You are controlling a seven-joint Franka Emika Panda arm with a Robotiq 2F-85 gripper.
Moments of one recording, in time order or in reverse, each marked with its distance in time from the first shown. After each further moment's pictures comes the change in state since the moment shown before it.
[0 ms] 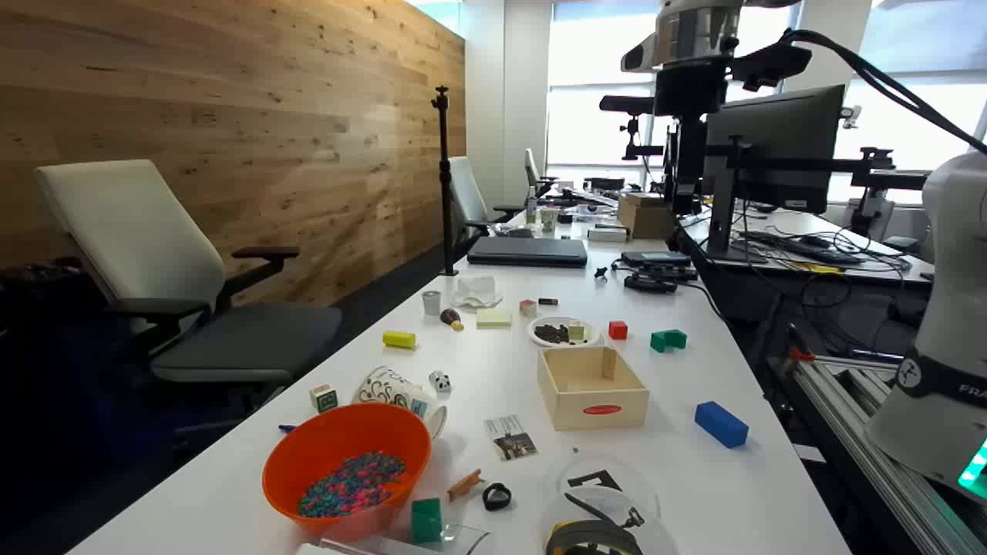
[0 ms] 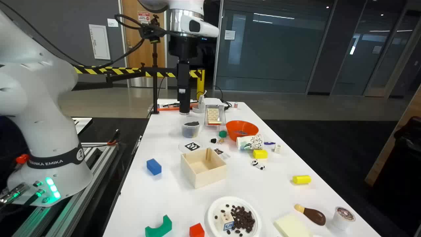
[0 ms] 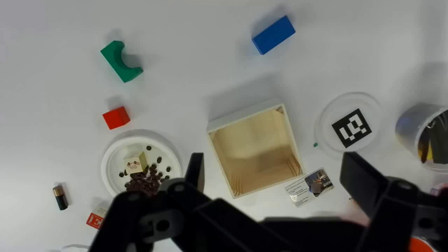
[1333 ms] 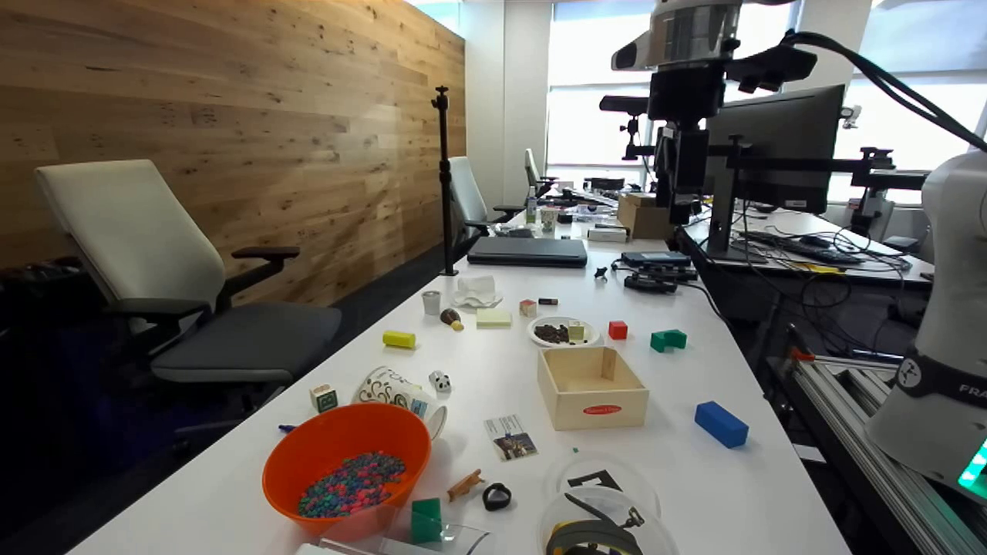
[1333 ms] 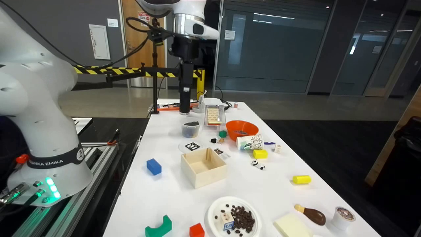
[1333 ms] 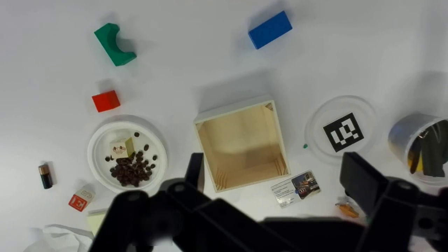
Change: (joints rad) arm 0.012 0.037 0.079 0.014 -0.003 0.024 0.000
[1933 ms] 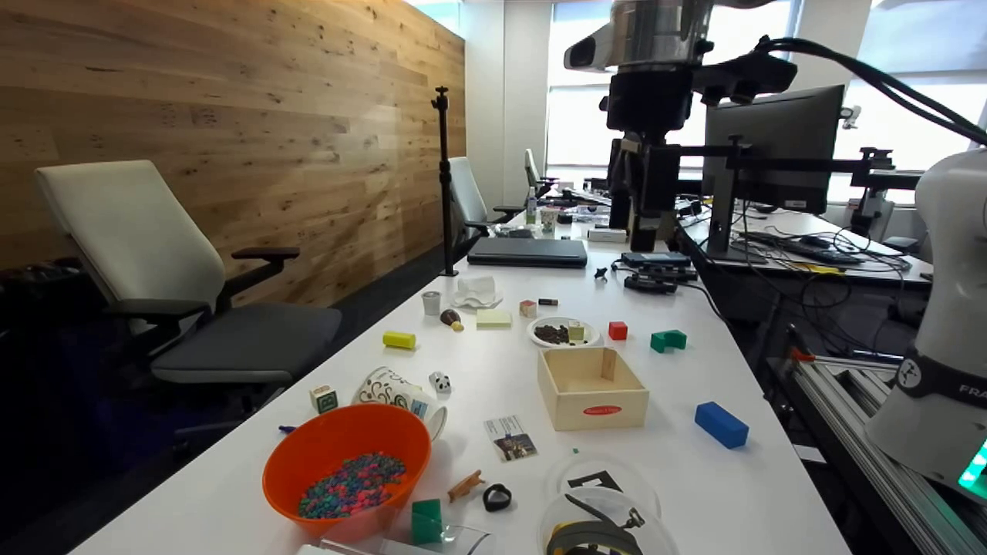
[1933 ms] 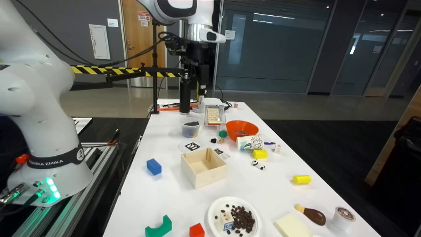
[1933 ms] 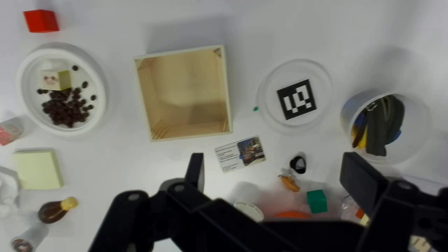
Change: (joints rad) arm 0.083 0.180 0.092 0.111 0.040 0.121 -0.002
